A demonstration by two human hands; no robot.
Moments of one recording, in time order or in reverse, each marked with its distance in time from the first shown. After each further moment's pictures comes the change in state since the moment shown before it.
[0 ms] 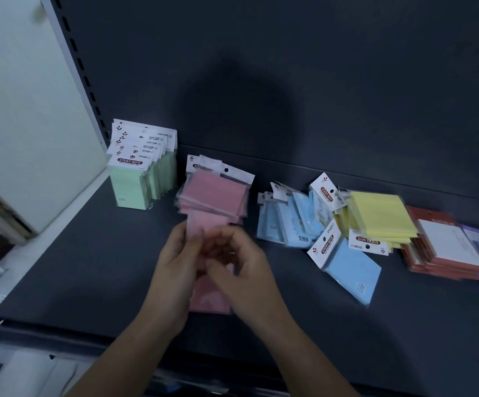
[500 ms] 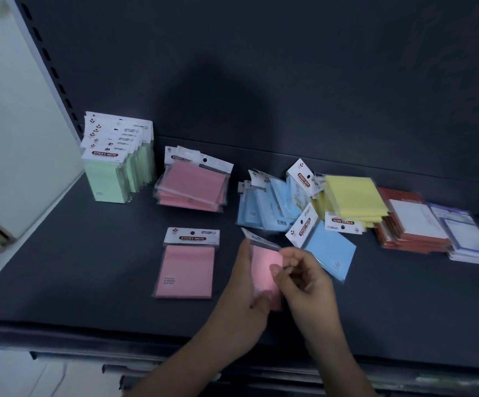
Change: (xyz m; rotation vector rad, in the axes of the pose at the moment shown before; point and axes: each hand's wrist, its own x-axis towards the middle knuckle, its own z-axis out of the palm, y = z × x) left_hand -0.047 -0.051 0.050 0.498 -0.510 0.071; right_hand -0.059 0.032 -0.081 -0.086 0.432 0.207
